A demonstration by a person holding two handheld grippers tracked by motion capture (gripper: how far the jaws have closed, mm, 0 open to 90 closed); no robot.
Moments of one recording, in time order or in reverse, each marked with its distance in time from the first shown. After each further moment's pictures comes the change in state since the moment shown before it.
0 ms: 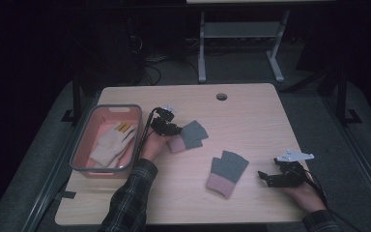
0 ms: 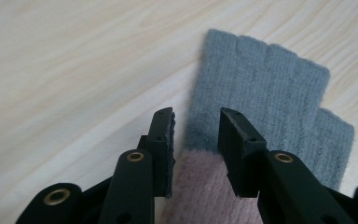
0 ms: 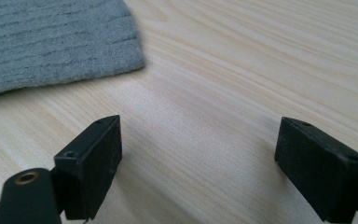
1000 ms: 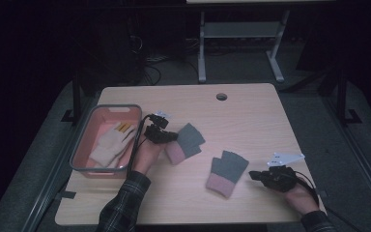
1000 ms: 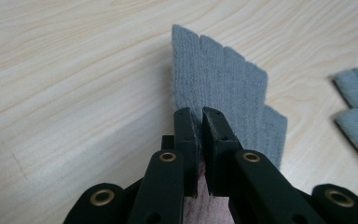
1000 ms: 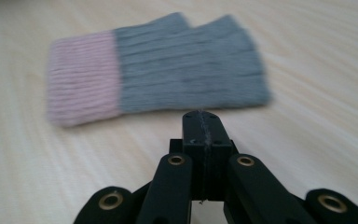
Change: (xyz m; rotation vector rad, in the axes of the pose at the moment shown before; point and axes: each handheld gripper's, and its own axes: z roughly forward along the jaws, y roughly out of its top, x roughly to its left) left arm -0.019 -0.022 -0.047 -0.040 -0.085 -0.068; right arm 0.040 0.020 -0.007 0.007 0.272 -0.098
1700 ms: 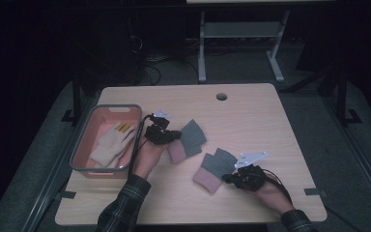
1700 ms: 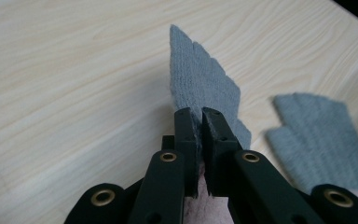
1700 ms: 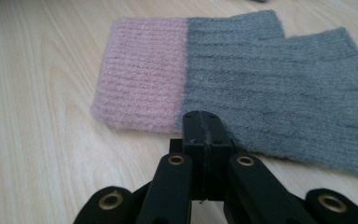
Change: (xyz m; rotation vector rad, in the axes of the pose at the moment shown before) left arm -0.019 0.005 -0.016 -0.095 -0.032 0.011; right arm 0.040 0.036 0.057 0.070 0.097 -0.082
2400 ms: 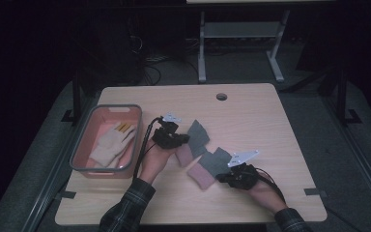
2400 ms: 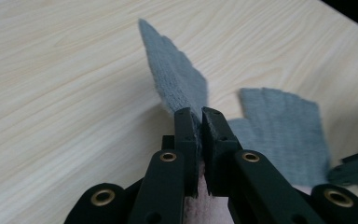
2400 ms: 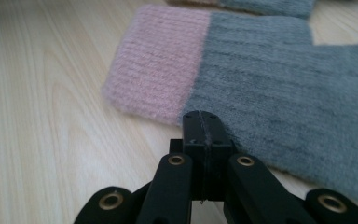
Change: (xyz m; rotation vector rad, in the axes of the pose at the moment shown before) left arm -0.031 0.001 0.001 0.014 -0.038 0.057; right arm 0.004 0.010 0.015 0.001 0.025 0.012
